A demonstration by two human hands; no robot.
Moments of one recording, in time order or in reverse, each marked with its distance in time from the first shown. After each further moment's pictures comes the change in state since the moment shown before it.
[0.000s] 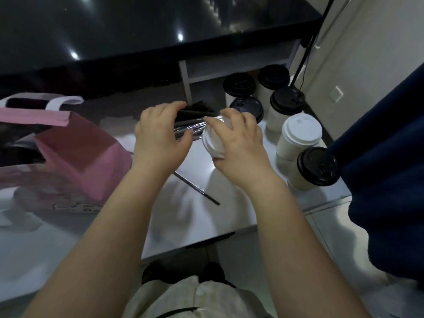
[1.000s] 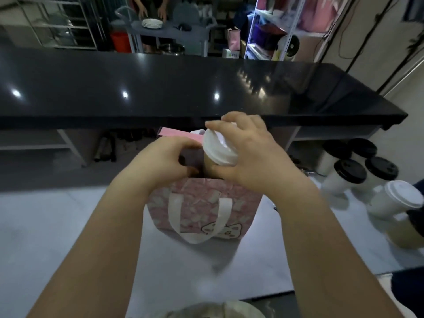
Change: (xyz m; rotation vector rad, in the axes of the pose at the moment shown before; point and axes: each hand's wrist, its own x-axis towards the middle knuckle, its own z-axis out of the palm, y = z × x) left_hand -0.022 -0.274 -0.230 -0.209 -0.310 0.028; right_hand 0.071 -0.330 0.011 -0.001 -0.005 -0.316
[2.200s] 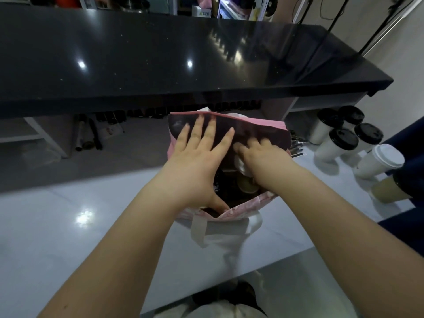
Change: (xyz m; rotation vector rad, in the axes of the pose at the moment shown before) left_hand -0.014 -0.008 0.023 0.523 -0.187 0.272; right_hand 0.001 0.017 0.075 -0.569 -0.501 0.272
